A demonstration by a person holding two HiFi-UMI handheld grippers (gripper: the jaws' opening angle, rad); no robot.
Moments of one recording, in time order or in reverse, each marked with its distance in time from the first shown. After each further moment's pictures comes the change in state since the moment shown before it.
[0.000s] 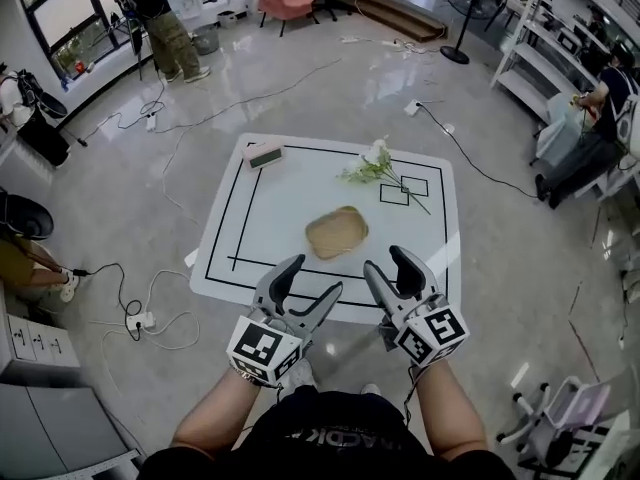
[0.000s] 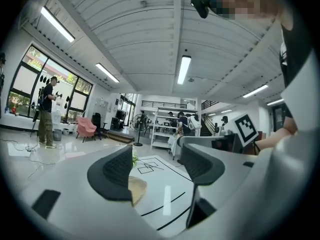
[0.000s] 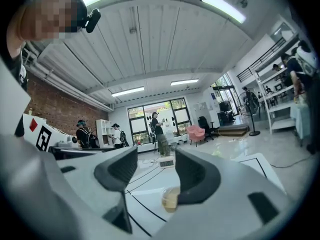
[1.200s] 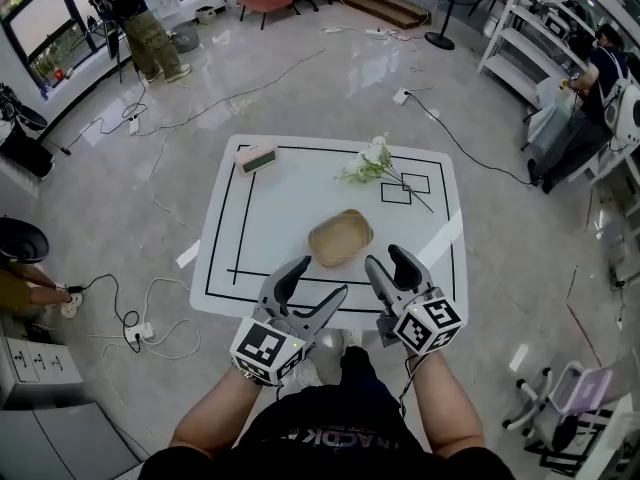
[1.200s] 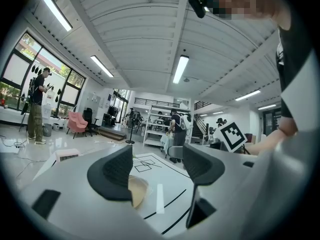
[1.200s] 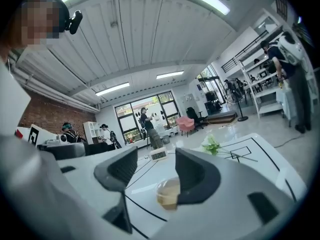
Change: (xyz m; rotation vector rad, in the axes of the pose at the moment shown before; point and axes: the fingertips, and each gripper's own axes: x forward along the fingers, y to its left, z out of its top) left arm 0.017 0.034 -0.014 -0.027 0.029 -0.111; right arm 0.045 -0.031 -0.045 0.137 0.062 -0.118
